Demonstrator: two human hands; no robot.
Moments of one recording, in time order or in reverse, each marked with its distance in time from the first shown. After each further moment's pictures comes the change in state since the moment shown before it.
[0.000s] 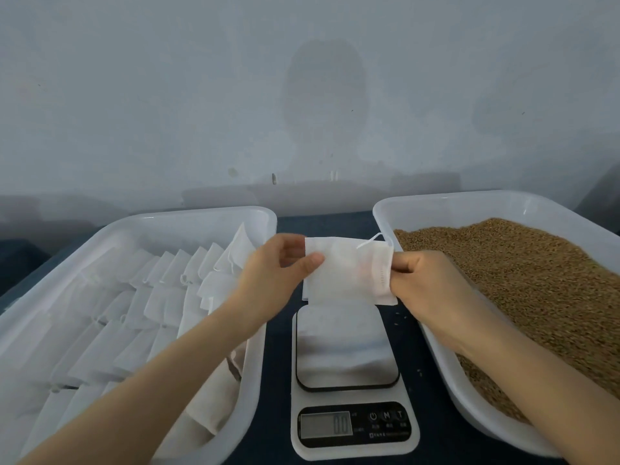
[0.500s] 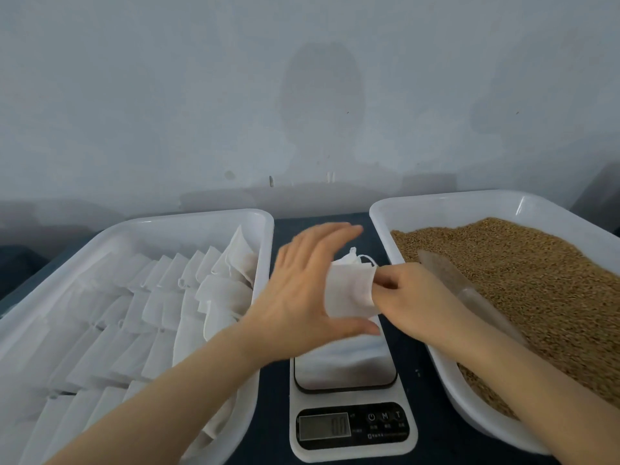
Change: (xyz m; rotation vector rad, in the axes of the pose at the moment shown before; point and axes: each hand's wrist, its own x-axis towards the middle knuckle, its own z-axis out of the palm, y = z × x) left_hand -0.019 0.009 0.016 0.544 -0.110 0.729; right_hand 0.004 0.009 0.005 -0.174 -0.137 -0.017
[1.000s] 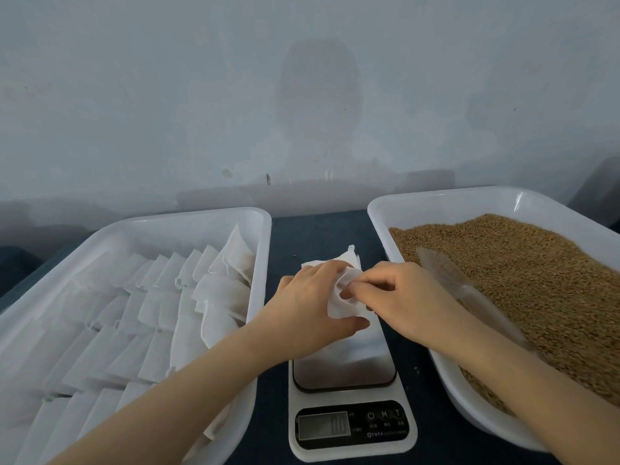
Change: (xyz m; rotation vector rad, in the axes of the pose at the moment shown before) left_hand -0.001 0.001 0.015 -0.046 -0.312 -0.370; right_hand -0.001 -0.002 0.006 -0.078 0.031 -0.138
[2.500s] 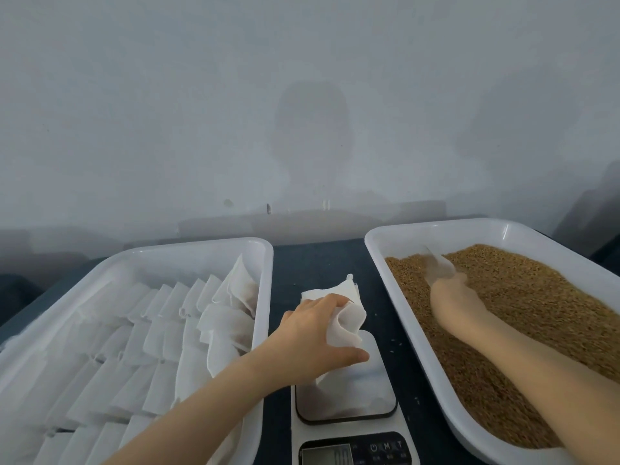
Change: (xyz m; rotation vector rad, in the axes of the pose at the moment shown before) left_hand 0.002 -0.004 -0.007 -0.086 -0.169 -0.172; right_hand 0.060 0.093 -0.025 -0.197 0.396 0.952
